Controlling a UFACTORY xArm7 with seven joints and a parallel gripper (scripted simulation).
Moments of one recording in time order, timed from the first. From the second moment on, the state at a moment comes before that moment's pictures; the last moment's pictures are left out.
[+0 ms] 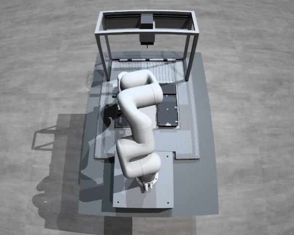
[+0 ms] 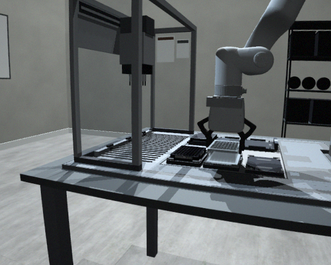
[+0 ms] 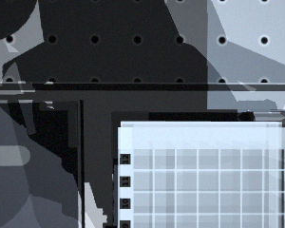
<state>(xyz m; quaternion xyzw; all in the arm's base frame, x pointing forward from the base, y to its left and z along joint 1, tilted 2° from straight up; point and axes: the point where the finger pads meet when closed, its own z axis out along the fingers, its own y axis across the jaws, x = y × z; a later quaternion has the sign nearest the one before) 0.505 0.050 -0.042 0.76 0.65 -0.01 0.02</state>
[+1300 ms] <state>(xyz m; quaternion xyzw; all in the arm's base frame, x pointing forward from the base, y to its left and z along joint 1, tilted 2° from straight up) 0.505 0.050 -0.033 0.76 0.65 -0.01 0.02</state>
